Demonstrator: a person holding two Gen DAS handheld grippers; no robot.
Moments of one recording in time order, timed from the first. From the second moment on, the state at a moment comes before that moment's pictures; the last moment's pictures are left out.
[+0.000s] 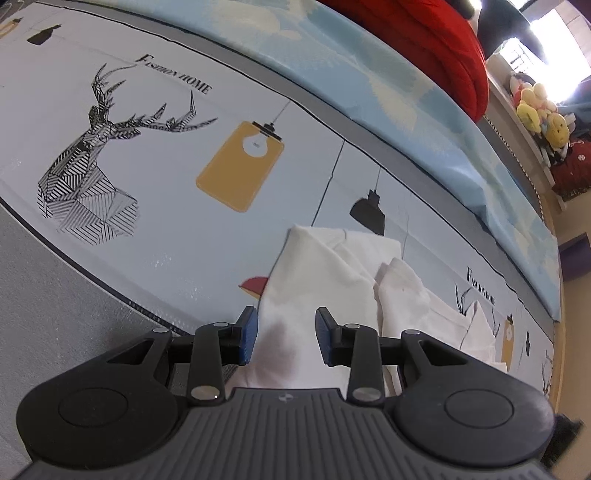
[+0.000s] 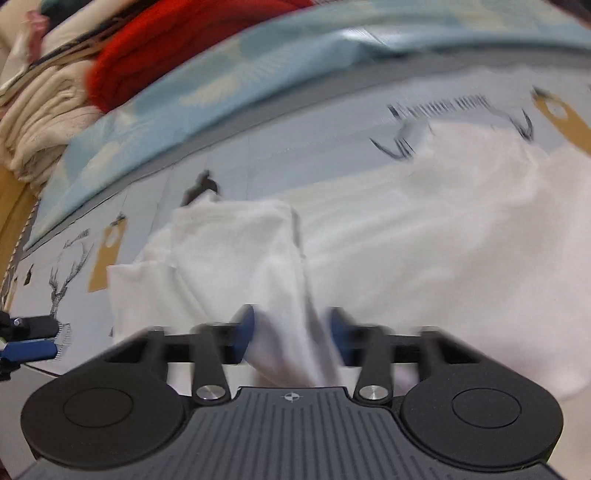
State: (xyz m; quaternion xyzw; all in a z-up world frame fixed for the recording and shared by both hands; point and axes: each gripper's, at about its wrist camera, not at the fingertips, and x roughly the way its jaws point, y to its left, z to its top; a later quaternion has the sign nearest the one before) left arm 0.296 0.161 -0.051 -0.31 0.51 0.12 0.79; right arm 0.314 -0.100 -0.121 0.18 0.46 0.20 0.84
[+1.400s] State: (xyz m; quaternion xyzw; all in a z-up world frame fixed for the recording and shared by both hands) left arm 0.278 0.132 -0.036 -0.26 0.51 0.11 0.81; right arm 0.268 -0.309 -0.111 0.42 0.52 -0.11 0.73
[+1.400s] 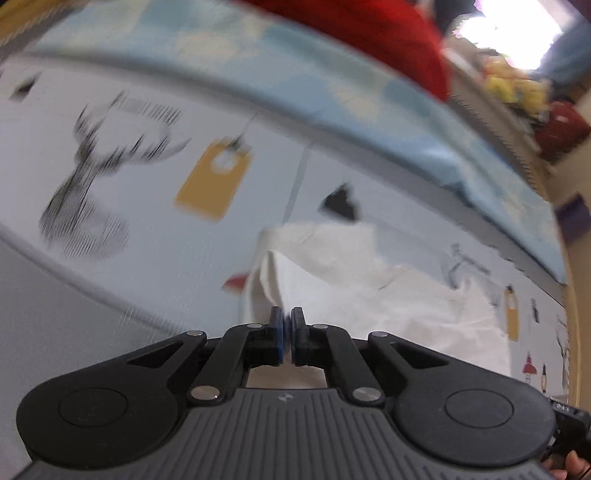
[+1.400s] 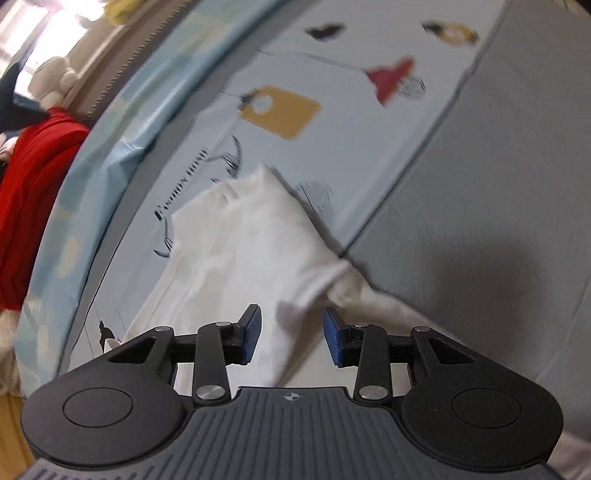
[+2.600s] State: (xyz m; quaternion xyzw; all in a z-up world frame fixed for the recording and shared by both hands) left arm 0.299 0.109 -0.055 -0.27 0.53 0.07 0.80; right arm 0.262 -0.335 -0.099 0.46 0.44 -0.18 0.75
